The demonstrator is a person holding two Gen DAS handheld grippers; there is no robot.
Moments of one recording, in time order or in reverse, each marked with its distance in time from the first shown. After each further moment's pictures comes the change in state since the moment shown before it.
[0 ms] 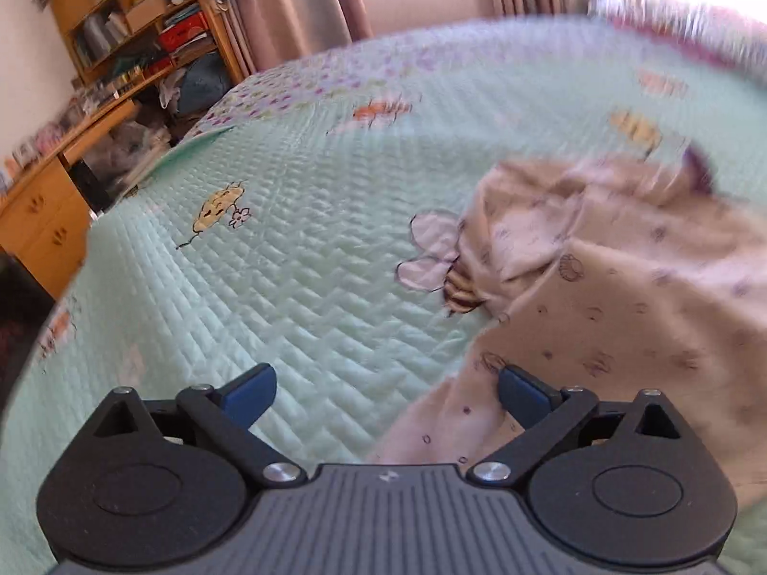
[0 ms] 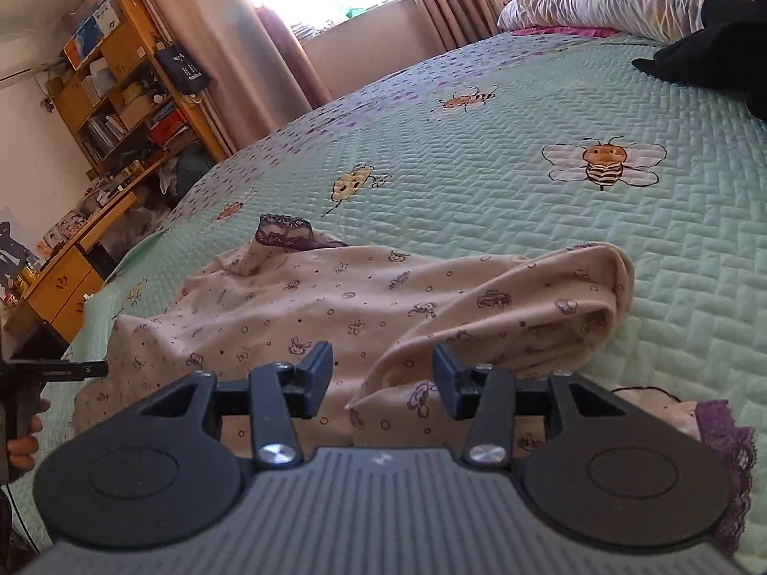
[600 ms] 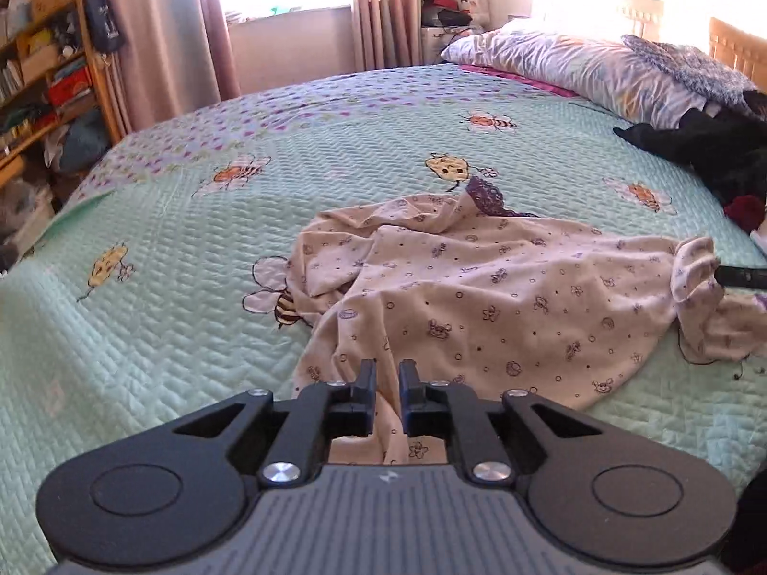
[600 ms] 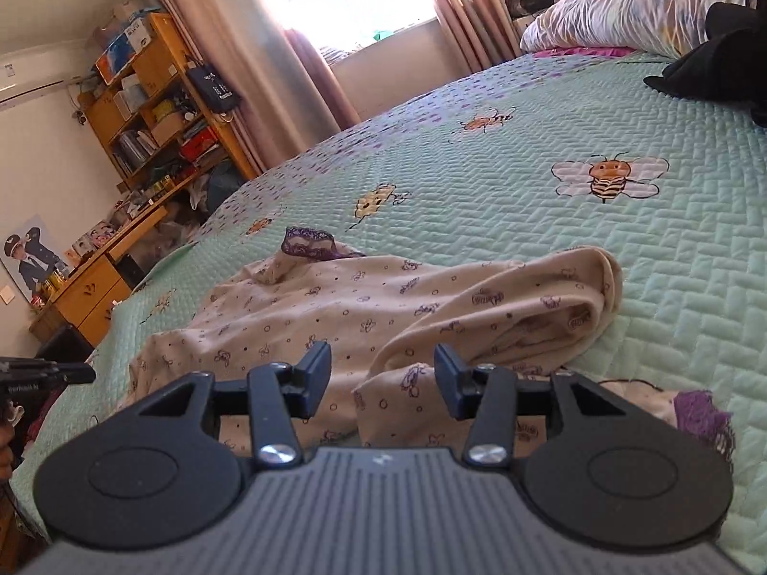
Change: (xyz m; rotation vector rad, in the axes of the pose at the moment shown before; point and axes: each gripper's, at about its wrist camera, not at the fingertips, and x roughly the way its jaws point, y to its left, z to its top) left arm -0.114 -0.020 -0.041 0.093 -0.159 -0.363; right arm -0.036 -0.009 -0.019 -0.011 -0.056 0.091
